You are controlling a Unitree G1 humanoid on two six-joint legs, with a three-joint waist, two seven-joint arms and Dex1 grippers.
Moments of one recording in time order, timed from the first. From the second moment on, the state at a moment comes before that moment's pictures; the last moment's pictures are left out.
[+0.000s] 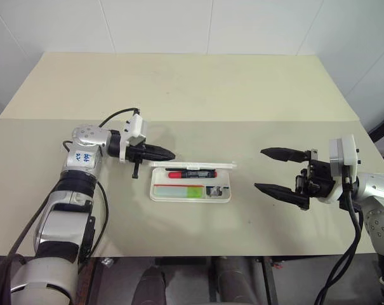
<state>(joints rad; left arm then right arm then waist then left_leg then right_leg) -0.90 0.53 -0.09 0.69 -0.21 -0.06 -1.50 -0.20 -0.76 -0.24 -0.30 0.74 0.37 1.15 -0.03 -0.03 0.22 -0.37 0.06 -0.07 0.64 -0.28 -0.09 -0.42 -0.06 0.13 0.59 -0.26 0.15</state>
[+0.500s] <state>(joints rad) -0.88 0.57 -0.28 0.61 -0.08 -0.31 -1.50 -0.20 -0.76 -0.24 -0.30 0.72 0.37 1.14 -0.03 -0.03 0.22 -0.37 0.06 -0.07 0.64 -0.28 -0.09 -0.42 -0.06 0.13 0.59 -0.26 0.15</state>
